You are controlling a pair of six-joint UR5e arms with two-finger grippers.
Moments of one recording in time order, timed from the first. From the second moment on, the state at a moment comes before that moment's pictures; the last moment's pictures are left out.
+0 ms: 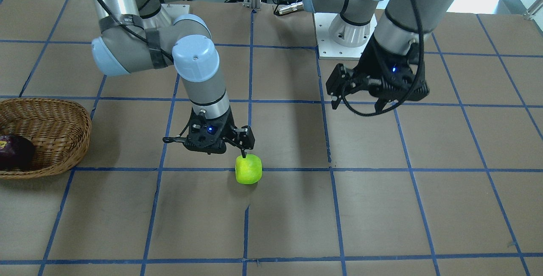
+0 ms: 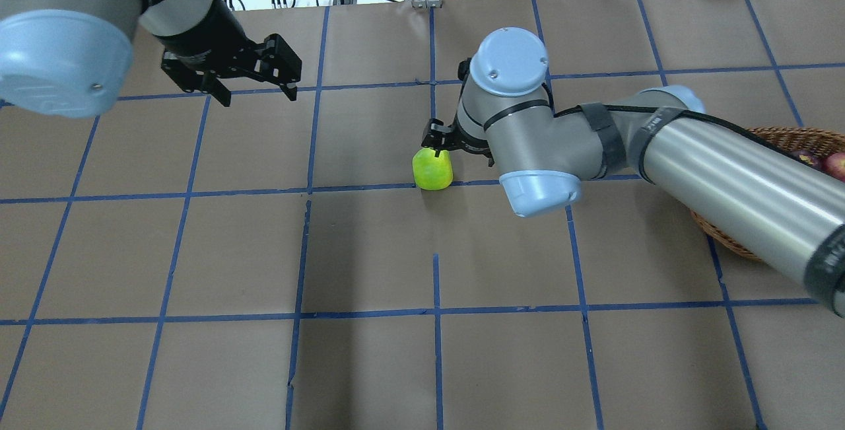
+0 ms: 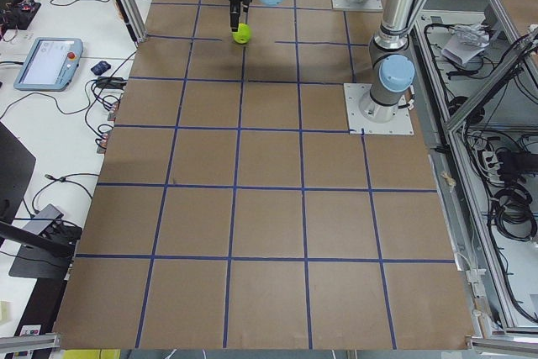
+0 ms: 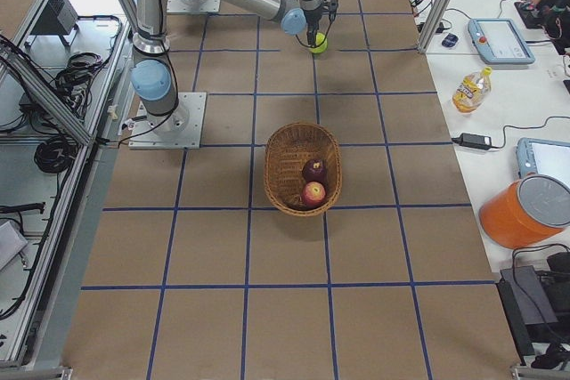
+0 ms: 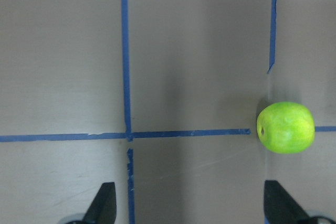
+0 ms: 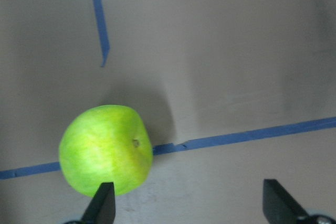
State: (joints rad) left arm -1.57 -1.59 -1.59 -1.43 1.50 0.02; right arm 1.89 -1.20 1.79 -2.39 -1.53 0.50
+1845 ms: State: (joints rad) left arm -1.55 -1.58 -1.47 -1.60 1.56 0.04; right arm 1.48 -1.36 1.77 -2.11 -1.66 -0.09
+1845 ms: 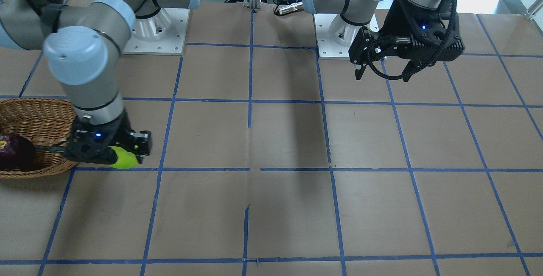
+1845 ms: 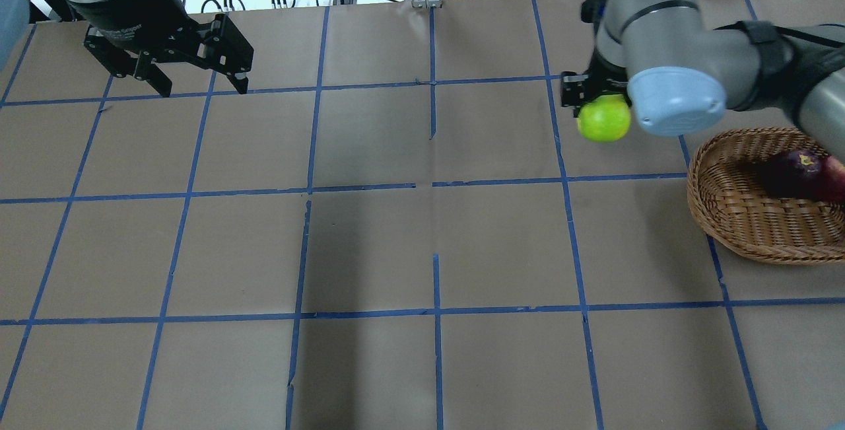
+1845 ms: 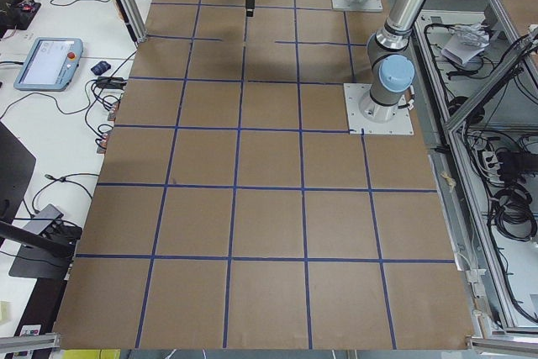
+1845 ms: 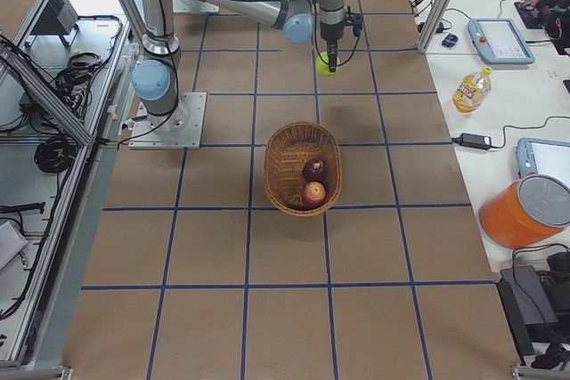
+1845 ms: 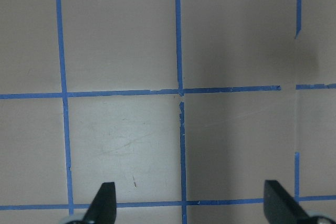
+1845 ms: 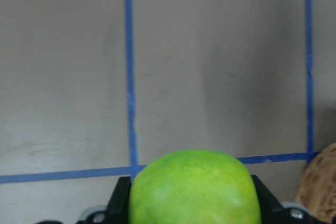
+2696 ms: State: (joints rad) left arm -1.55 -1.61 -1.42 -1.64 1.56 0.04; right arm 1.00 -1.42 2.02 -2.31 -1.51 -0.72
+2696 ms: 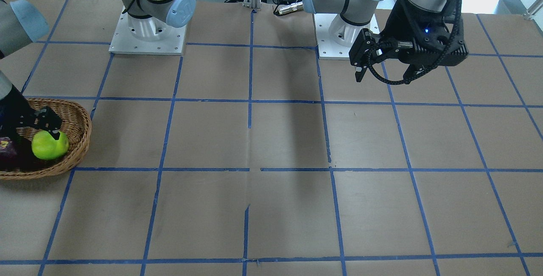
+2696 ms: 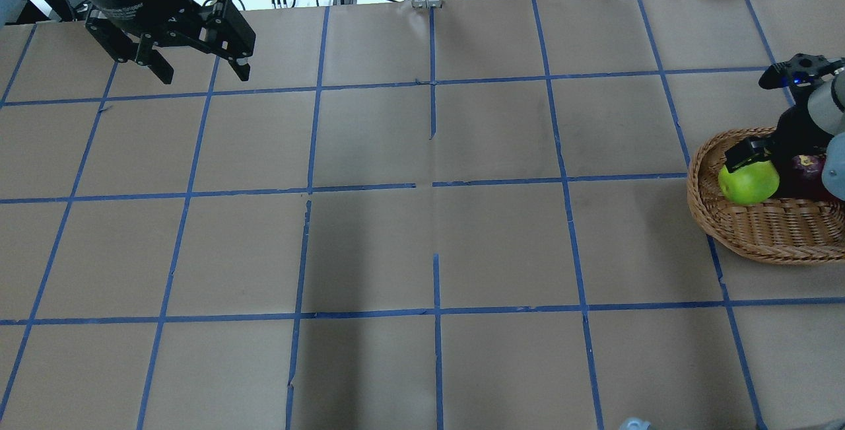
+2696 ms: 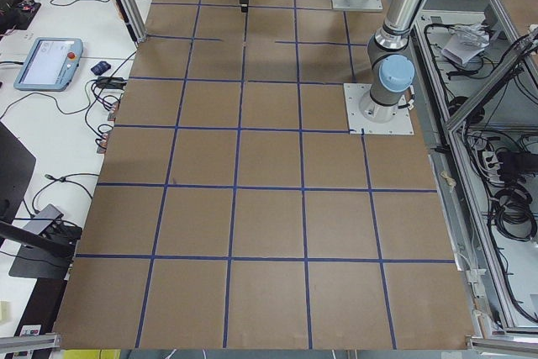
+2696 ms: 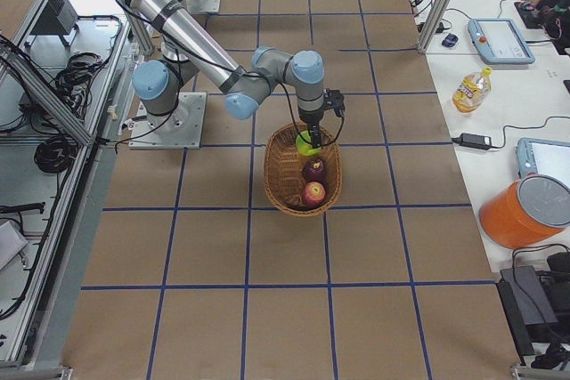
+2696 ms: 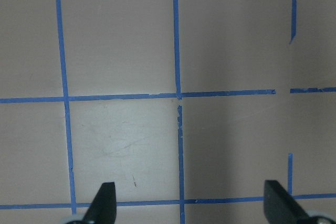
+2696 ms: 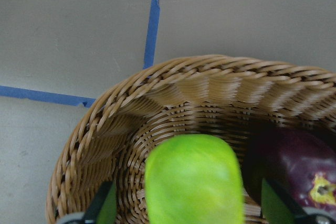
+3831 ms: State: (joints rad) left arm -1.56 -1.61 -1.41 -1.64 1.56 0.04; right arm 1.40 -1.62 1.58 -1.60 -1.53 -0.01
